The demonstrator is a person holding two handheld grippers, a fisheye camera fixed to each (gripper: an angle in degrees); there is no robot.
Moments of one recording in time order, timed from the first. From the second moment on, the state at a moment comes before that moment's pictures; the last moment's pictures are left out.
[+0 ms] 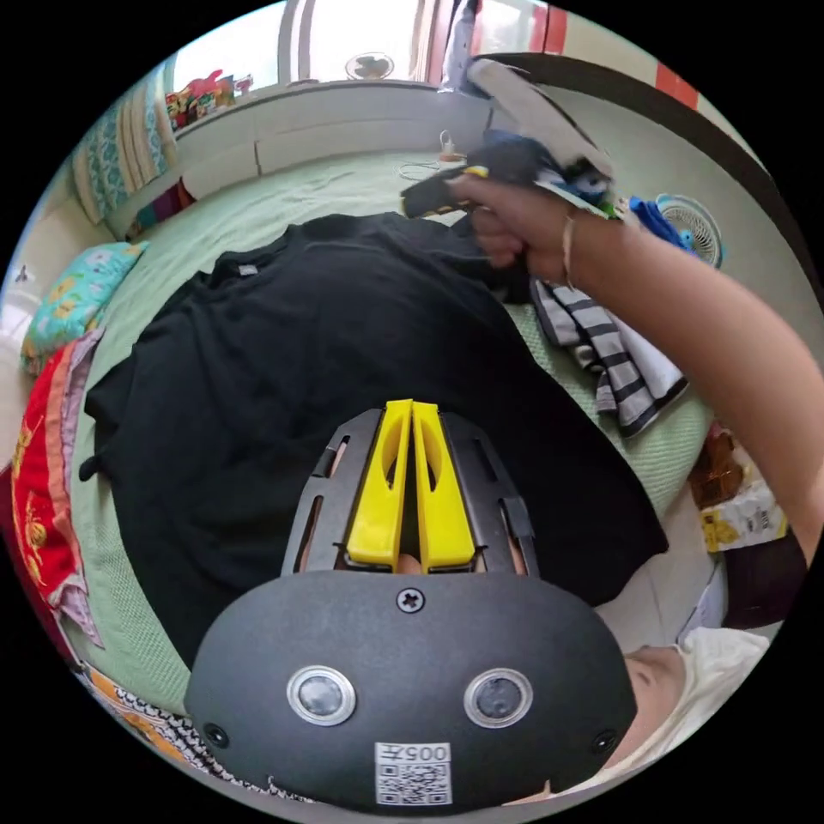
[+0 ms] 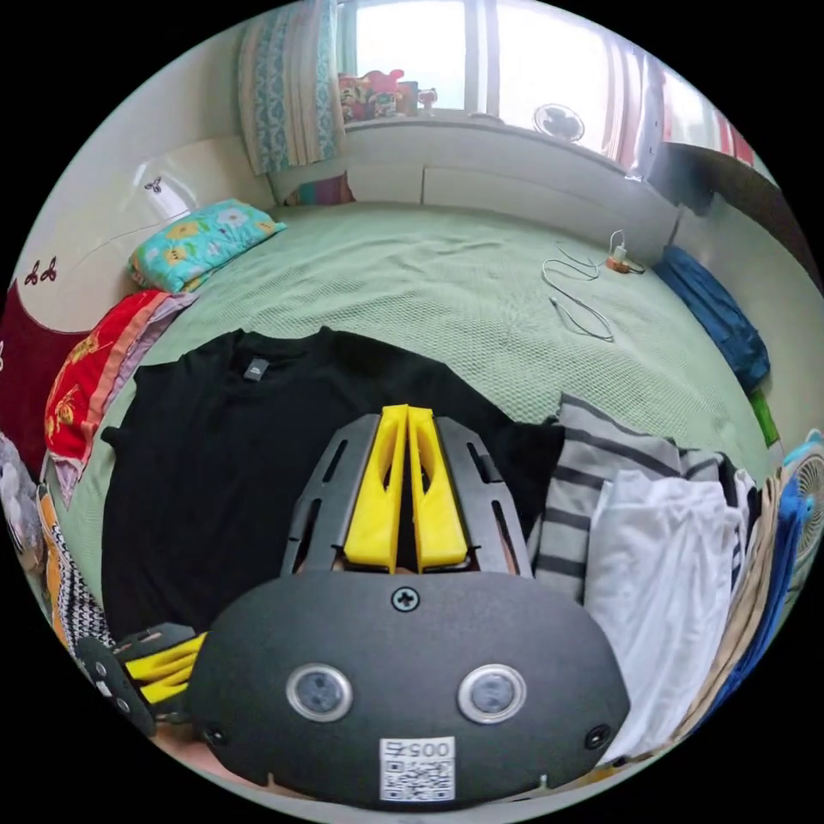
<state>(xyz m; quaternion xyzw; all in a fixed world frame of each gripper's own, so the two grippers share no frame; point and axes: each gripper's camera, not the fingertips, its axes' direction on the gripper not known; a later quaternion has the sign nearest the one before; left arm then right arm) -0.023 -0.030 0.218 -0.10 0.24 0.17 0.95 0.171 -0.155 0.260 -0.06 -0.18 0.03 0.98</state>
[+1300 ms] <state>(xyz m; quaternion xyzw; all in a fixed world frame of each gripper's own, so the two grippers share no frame) 0.133 -0.107 0.129 0.02 0.24 0.11 0.96 0.358 -0.093 0.111 -0.03 -0.22 -0.02 0.97</state>
